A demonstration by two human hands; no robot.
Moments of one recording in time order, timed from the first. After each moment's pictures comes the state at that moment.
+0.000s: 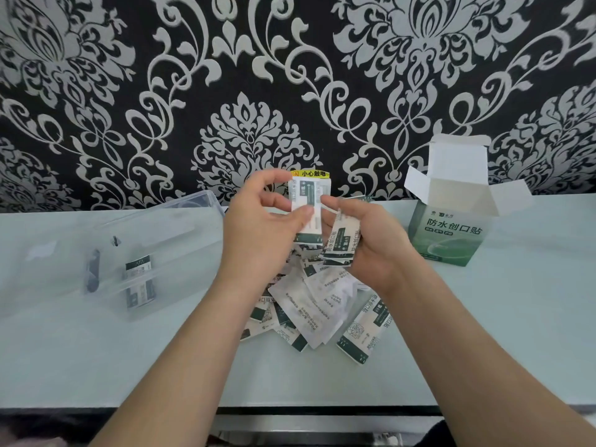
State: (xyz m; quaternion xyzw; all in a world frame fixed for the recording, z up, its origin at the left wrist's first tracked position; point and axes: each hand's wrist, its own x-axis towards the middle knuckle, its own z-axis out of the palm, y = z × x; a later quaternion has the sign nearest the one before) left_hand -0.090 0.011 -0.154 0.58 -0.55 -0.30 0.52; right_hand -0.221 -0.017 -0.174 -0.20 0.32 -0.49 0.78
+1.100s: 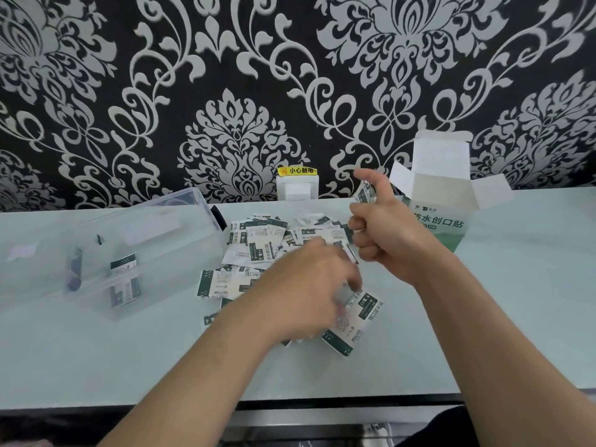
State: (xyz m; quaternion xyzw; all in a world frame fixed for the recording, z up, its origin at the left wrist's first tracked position) left_hand -0.119 0.032 -0.176 0.45 -0.88 -0.12 0.08; right_hand -0.264 -0.013 -0.169 -0.47 0.53 -0.42 0.57
